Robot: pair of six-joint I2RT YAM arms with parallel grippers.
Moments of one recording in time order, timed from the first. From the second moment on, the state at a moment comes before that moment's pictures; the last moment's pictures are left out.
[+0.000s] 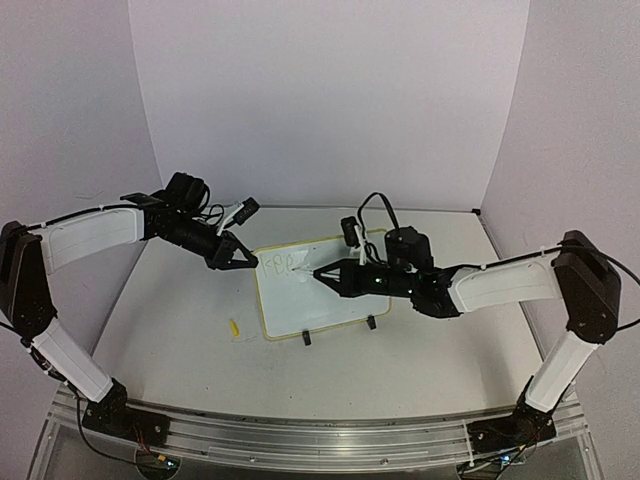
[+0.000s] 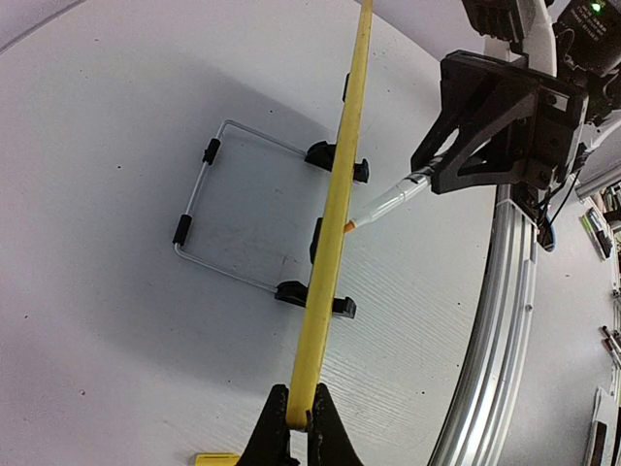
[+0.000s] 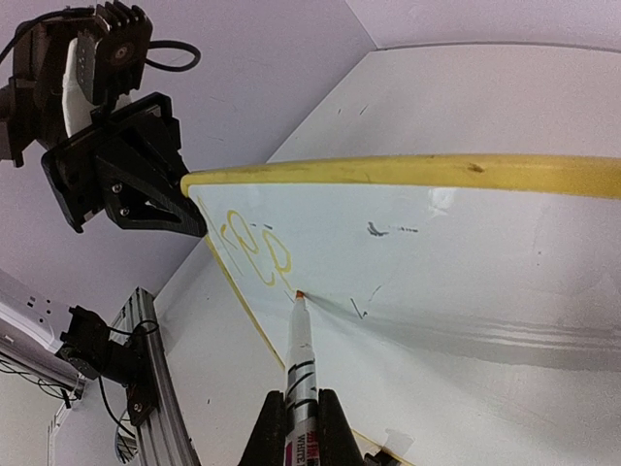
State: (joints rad) left arm -0.46 1.54 1.20 -0.55 0.70 0.24; right arm 0.83 1.71 0.93 0.49 -0.31 0.56
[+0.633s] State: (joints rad) left arm -0.46 1.54 1.20 -0.55 0.70 0.24; right arm 0.82 1.66 0.91 0.49 -0.31 0.56
